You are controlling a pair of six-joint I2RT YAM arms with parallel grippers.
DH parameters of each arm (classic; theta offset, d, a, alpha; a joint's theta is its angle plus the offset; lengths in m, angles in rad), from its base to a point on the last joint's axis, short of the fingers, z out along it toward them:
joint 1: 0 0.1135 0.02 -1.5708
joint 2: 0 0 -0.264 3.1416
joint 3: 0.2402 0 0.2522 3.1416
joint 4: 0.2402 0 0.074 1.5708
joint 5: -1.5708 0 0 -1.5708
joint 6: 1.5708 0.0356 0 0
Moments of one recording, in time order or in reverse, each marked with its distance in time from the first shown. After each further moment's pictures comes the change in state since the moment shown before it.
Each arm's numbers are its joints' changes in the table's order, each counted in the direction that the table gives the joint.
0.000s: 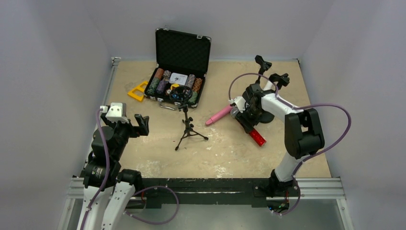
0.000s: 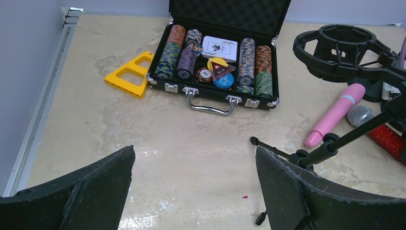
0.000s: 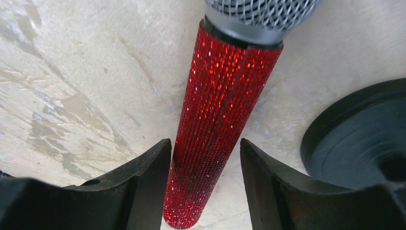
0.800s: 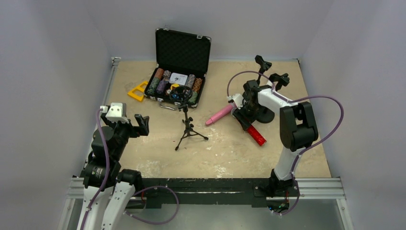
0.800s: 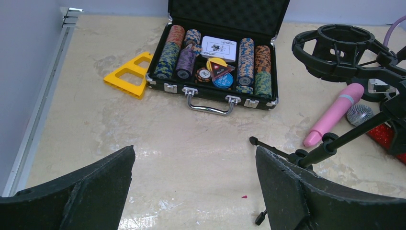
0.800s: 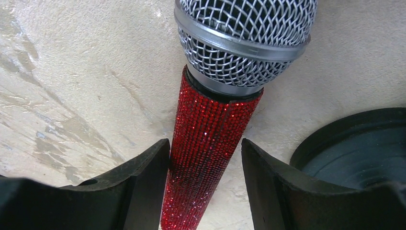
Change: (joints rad) left arm 0.000 -0.001 0.000 0.000 -0.003 0.000; right arm 0.002 0.122 0.126 0.033 0.013 0.026
